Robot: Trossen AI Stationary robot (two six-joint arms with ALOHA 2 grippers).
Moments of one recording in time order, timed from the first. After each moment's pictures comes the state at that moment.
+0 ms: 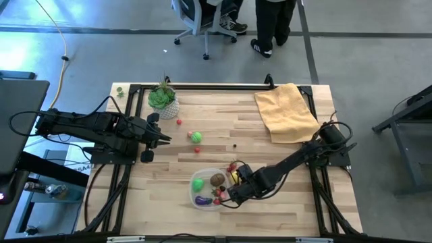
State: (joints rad) left arm -0.01 0.72 0.75 -0.76 -0.12 0.00; right arm 0.51 1.91 1.33 -0.75 0.16 1.60
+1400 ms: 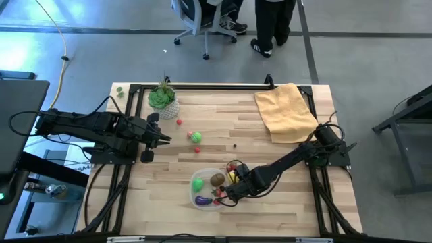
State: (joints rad) left arm -0.01 0.72 0.75 -0.76 -0.12 -0.01; right arm 0.48 1.96 1.33 -0.72 0.12 1.59
